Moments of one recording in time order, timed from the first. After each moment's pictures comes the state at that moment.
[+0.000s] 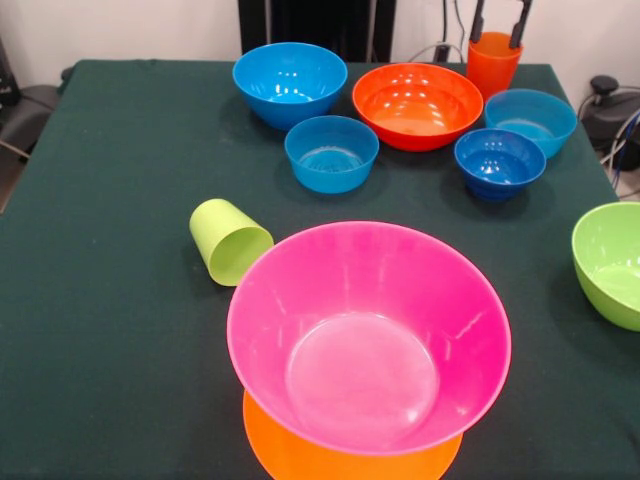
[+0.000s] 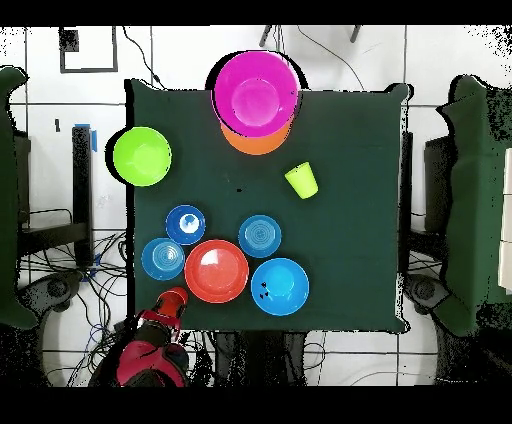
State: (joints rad) arm 0.64 -0.55 -0.33 2.20 -0.02 -0.29 2.54
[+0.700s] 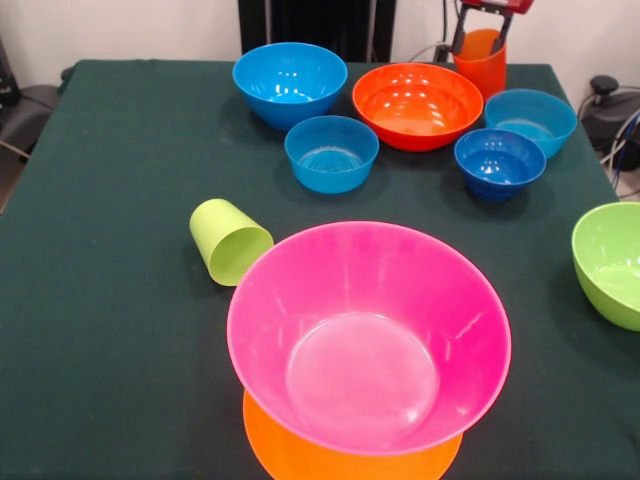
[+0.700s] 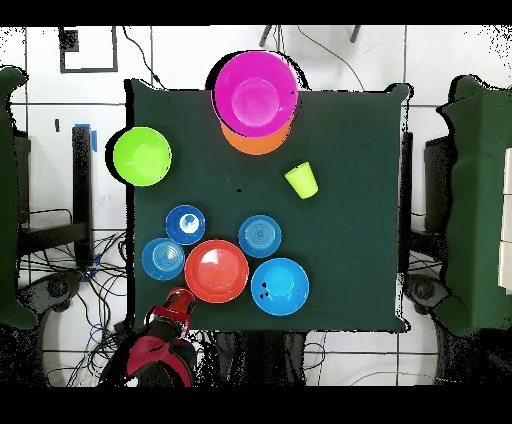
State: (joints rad) arm 0.65 -0.47 -0.37 2.17 -0.02 -0.32 2.54
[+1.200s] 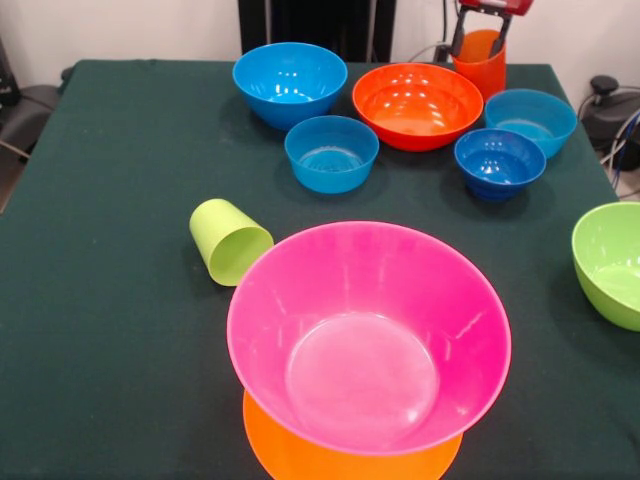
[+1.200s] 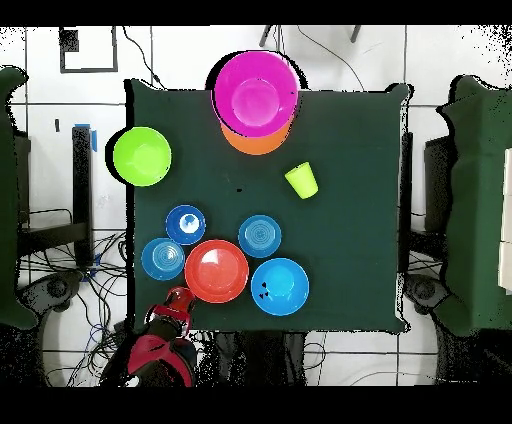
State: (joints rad) arm 0.65 -0.47 -0.37 2.17 -0.02 -0.33 2.54
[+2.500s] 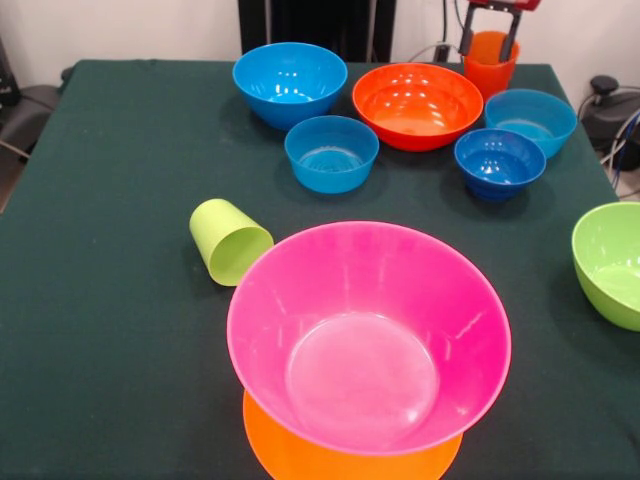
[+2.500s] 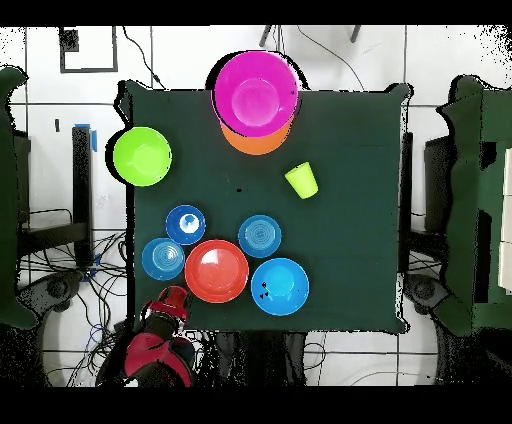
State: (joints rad) arm 0.64 -0.51 -0.37 2.16 -0.02 -0.35 2.54
